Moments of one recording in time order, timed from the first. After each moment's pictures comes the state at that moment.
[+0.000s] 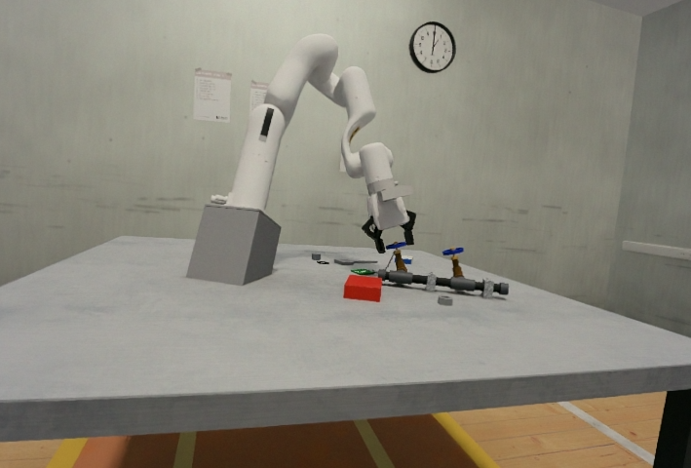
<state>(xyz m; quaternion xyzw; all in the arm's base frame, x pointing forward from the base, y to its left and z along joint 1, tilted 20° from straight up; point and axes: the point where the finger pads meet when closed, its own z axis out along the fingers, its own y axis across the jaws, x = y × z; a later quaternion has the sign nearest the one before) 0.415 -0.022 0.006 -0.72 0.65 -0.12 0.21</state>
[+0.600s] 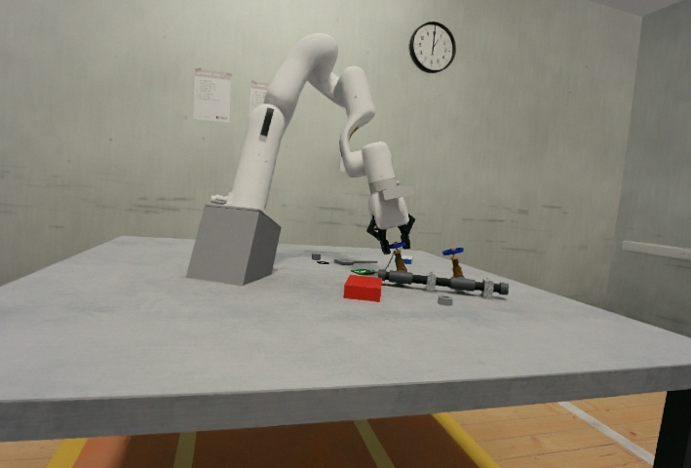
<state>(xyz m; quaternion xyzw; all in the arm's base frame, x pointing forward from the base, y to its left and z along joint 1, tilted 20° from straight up) 0.415 -0.022 0.006 -0.72 0.65 -0.11 0.21</state>
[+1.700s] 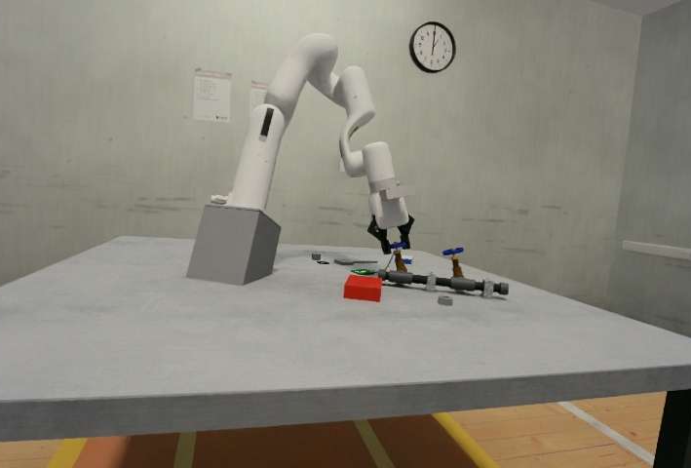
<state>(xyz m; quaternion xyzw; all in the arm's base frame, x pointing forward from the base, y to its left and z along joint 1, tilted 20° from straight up) 0.415 -0.022 0.006 -0.74 0.63 -0.11 0.21</state>
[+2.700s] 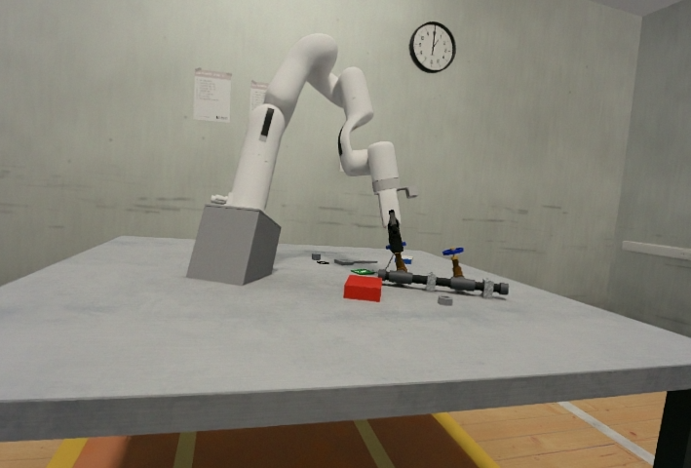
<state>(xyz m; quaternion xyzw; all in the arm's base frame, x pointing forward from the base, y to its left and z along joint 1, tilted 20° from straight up) 0.415 -0.023 0.006 -0.97 0.16 -0.17 0.11</state>
